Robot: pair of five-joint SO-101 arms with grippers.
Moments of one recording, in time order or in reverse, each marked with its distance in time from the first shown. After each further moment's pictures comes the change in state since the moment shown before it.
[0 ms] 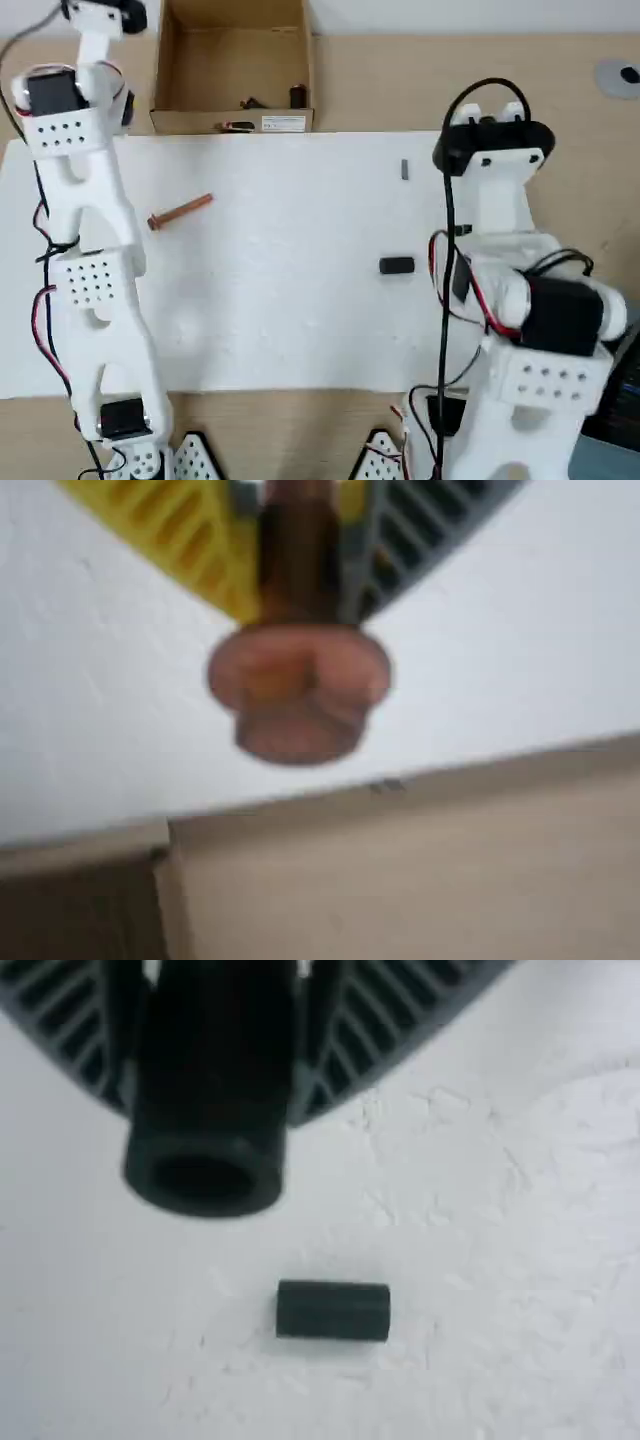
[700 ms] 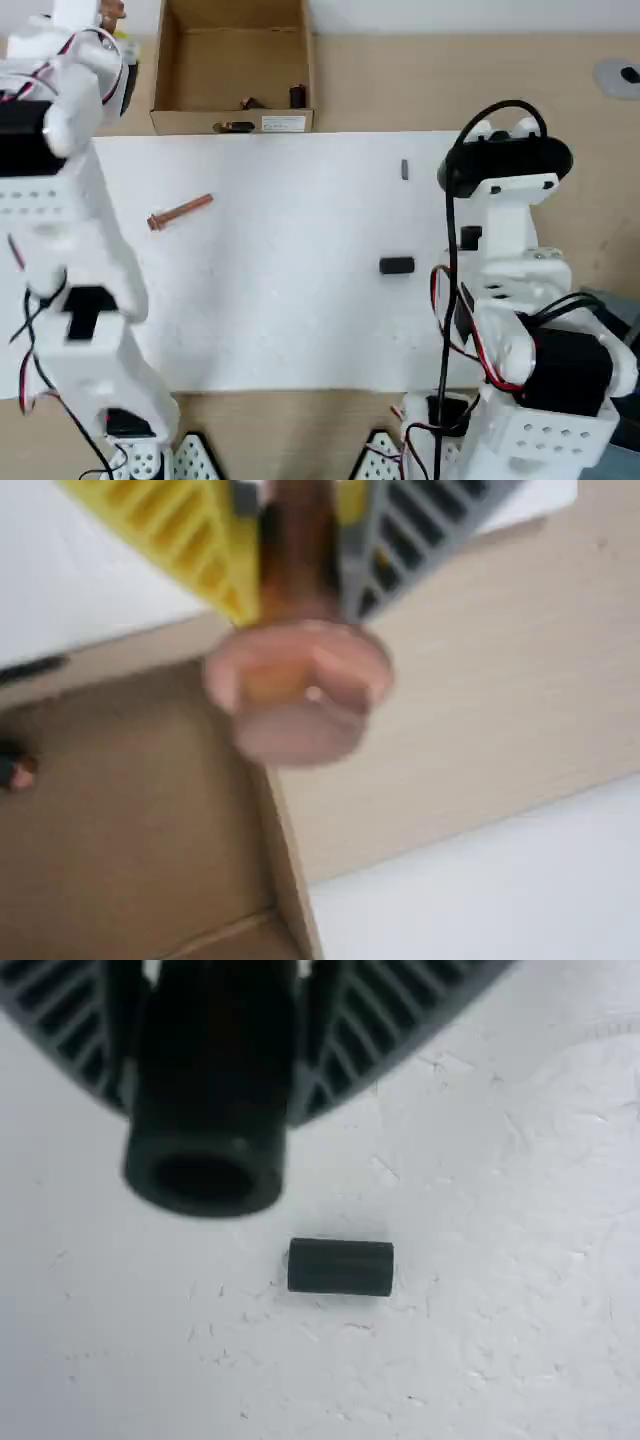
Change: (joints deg) left arm 8.2 -36.7 14.7 0.1 0.0; right arm 0.0 -6.2 0.0 0.0 0.0
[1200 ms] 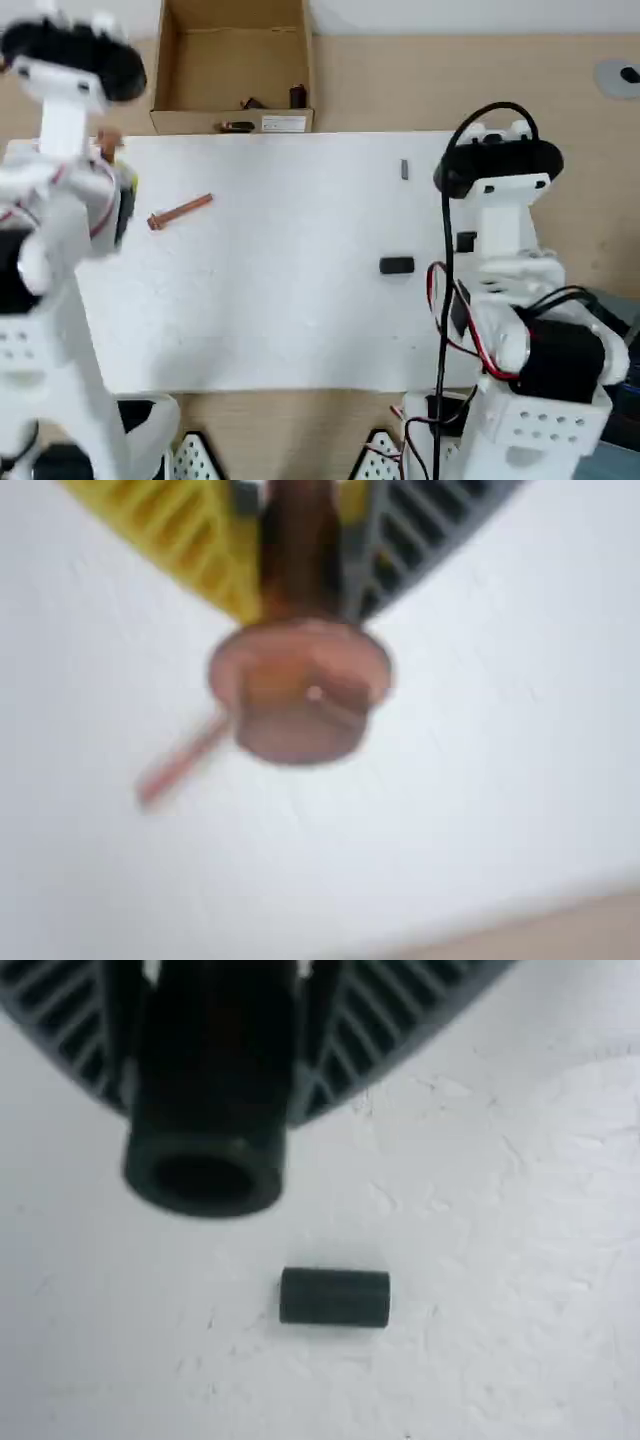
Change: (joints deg) left arm 0.0 -46.5 61.7 0.0 7.0; right arm 0.0 0.0 3.5 -1.0 0.0
